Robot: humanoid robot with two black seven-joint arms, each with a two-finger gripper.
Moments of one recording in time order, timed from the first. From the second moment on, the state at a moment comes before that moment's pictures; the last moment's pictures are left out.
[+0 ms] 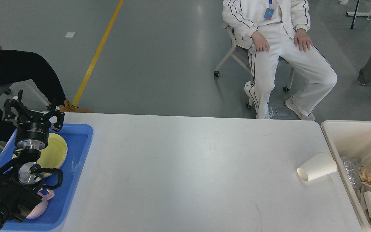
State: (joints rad) left arm -0.64 0.27 -0.89 -0.28 -0.19 -0.60 -0.55; right arm 1.33 -0.87 -0.97 0.94 0.12 0.19 -0.26
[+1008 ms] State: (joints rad) left arm -0.64 0.27 -0.89 -0.28 -0.19 -0.60 -0.55; right arm 1.76 -0.55 -0.97 0.83 0.14 0.46 -0.26
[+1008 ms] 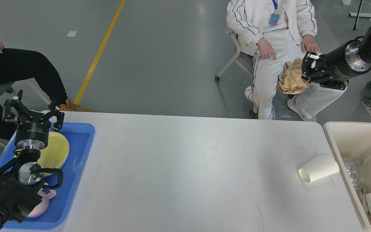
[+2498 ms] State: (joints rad) left arm -0.64 0.27 -0.89 -0.28 -0.19 -0.60 -0.55; right arm 1.74 -0.39 -1.27 0.79 0.14 0.21 -0.26
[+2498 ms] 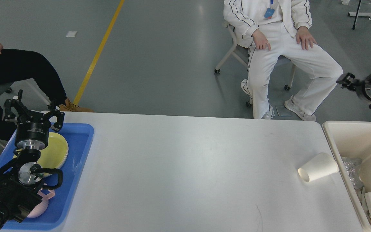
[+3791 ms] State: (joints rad) left arm -0.64 0.27 -0.89 -0.28 -0.19 -0.60 -0.55; right arm 1.18 -0.38 -0.98 0.63 0.15 0.12 -0.26
